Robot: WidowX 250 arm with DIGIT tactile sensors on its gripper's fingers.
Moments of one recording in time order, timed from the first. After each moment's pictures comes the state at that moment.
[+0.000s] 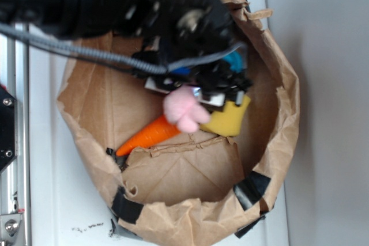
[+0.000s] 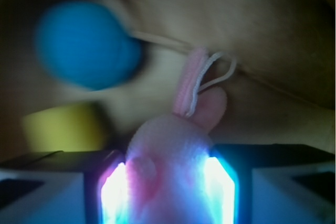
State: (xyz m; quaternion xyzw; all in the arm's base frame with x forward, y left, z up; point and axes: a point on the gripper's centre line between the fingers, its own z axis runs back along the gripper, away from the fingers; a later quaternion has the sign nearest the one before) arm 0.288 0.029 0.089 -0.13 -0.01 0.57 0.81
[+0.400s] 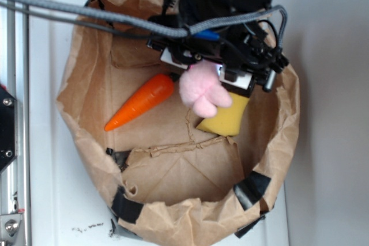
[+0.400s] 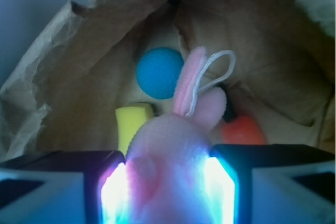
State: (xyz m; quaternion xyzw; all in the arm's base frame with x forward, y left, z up) arm 0.293 0.038 0.133 -0.12 -0.04 0.53 0.84
